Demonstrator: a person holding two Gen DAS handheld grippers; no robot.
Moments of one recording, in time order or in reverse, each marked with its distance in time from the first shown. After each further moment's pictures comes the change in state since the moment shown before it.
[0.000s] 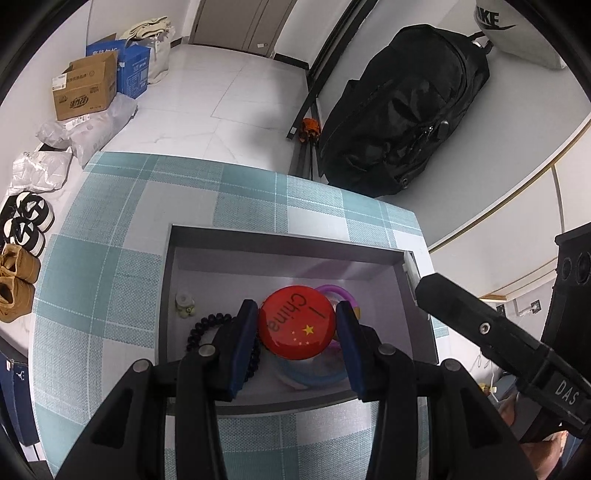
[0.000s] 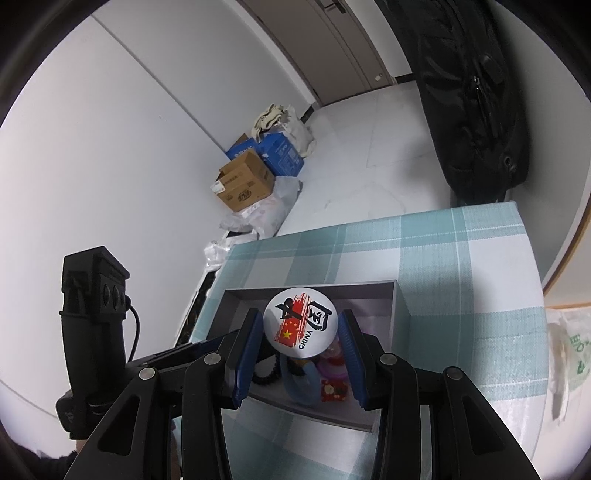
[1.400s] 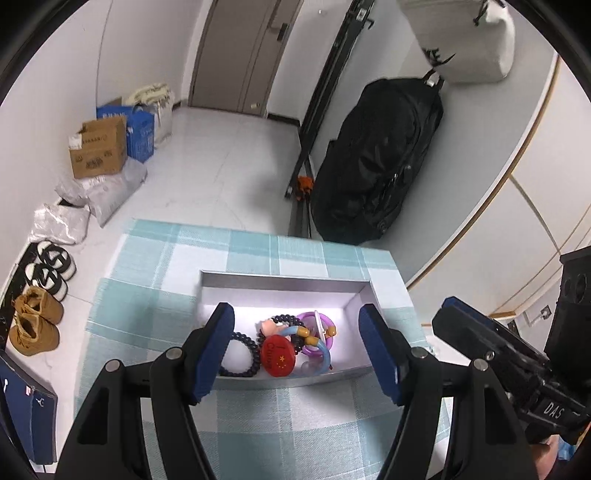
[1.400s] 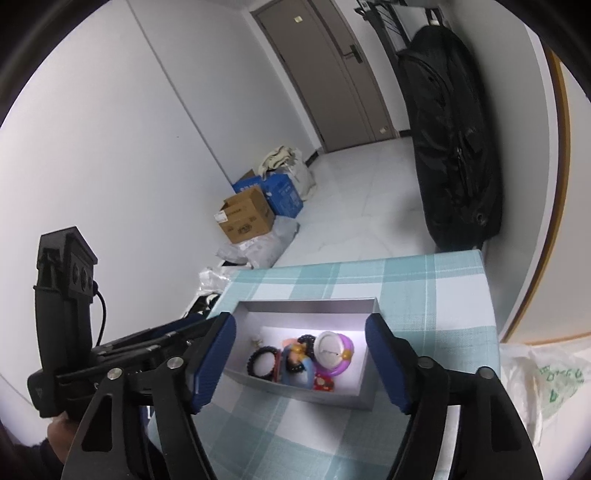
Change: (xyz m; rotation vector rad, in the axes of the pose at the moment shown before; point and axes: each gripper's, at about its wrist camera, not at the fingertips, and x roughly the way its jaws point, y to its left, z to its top) left arm -0.067 -0.026 -0.020 0.094 -0.264 0.047; right arm -0.069 0.026 -0.026 -0.134 -0.204 -0.048
